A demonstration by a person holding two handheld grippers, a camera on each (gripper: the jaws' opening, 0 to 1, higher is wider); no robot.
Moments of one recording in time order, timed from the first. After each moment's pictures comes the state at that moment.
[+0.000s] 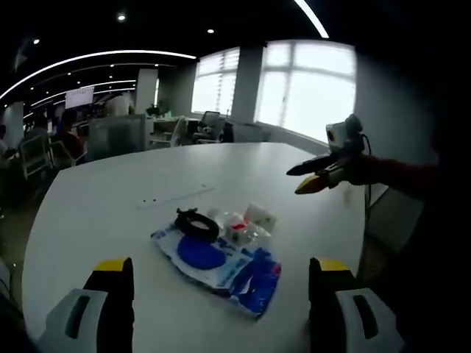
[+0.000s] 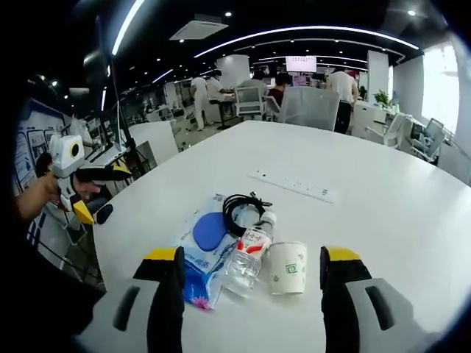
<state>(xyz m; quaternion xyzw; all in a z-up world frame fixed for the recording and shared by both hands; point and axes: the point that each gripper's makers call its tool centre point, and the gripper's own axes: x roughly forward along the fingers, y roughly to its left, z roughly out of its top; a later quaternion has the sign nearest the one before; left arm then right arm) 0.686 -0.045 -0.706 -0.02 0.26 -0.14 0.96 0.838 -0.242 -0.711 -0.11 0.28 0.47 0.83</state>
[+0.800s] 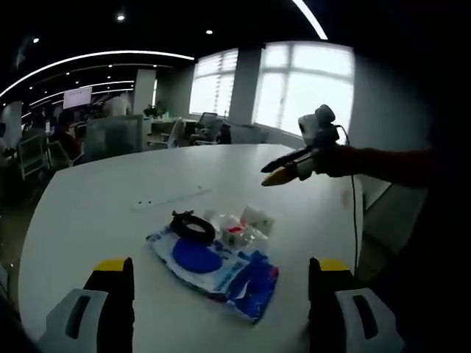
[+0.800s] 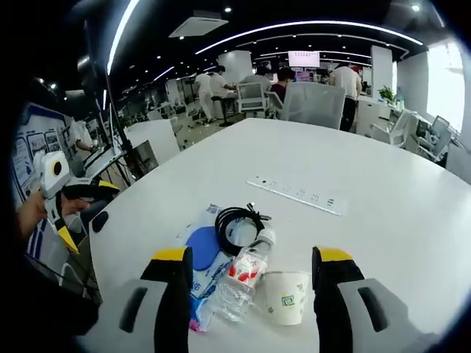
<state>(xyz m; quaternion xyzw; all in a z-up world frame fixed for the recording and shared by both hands) 0.693 -0.054 -0.705 -0.02 0.25 -0.15 0.96 0.881 -0.202 -0.715 -0.10 0.30 0.47 0.82</state>
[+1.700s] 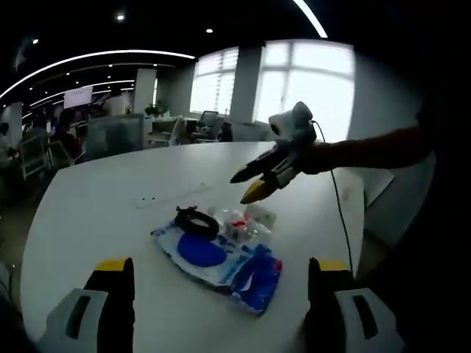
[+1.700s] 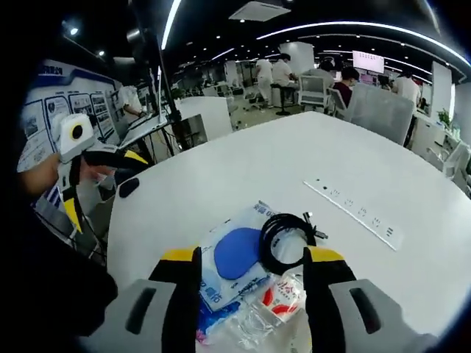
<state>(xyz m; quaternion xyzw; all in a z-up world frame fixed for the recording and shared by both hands) 0.685 -0.038 -0.715 -0.02 0.26 -0.15 0.95 0.840 -0.125 -0.746 -0.18 0.28 0.62 0.71</state>
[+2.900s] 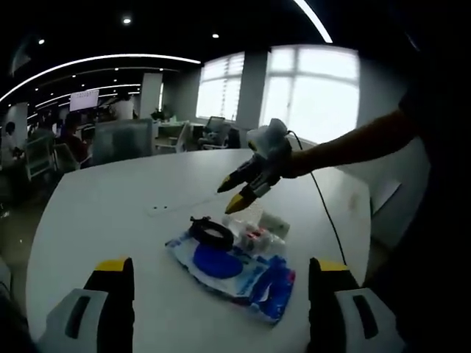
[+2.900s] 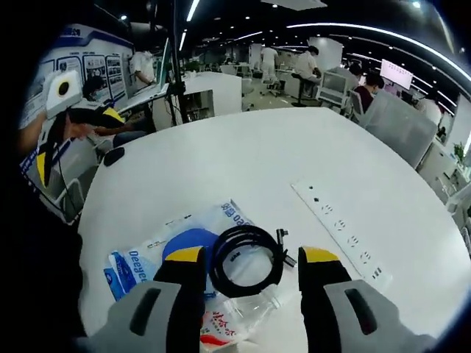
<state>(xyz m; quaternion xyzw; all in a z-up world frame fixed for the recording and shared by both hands) 0.704 -0.020 -0.695 -0.02 0.24 -0.13 0.96 0.919 -0.081 -0.775 -0.27 0.26 0.63 0.68</state>
